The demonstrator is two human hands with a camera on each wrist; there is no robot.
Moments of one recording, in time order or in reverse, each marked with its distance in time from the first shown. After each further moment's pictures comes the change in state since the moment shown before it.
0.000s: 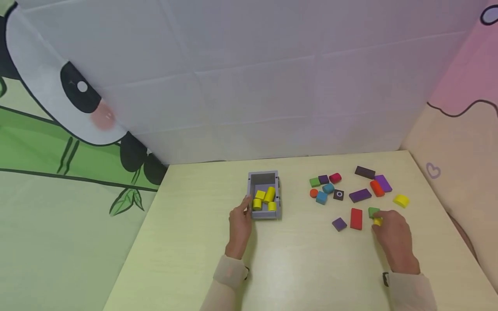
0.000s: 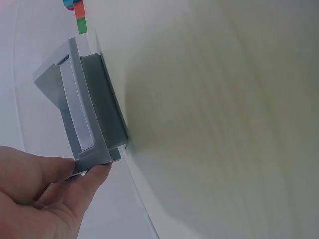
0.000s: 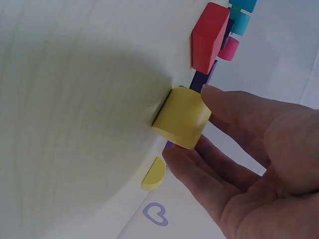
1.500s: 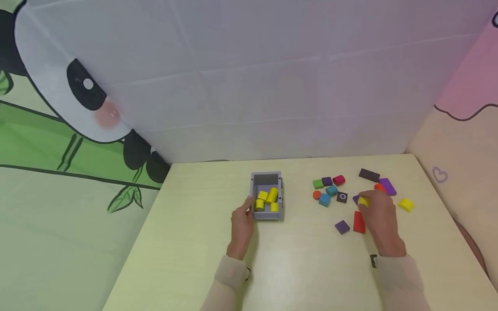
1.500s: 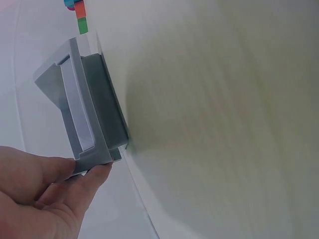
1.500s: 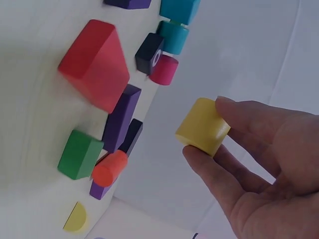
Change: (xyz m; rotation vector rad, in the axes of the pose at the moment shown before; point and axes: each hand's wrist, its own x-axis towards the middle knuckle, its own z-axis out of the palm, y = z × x) left_hand -0.002 -0.001 -0.003 0.003 0.013 0.052; right_hand 0.026 -0.055 -0.007 0.102 0.114 -0.120
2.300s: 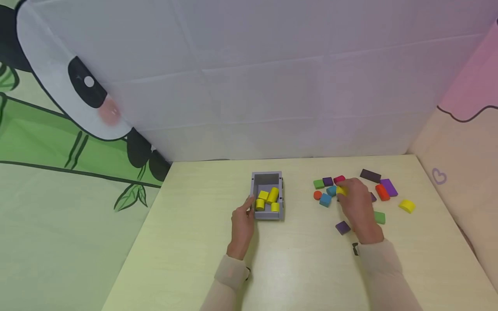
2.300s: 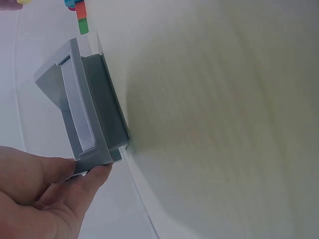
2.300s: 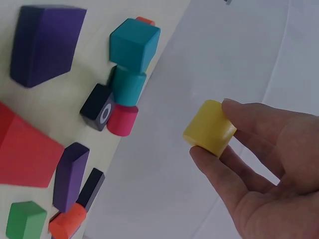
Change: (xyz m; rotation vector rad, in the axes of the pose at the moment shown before) left_hand -0.001 0.001 0.000 0.010 0.010 0.017; right_hand 0.020 -0.046 0.020 0.080 -0.024 -0.054
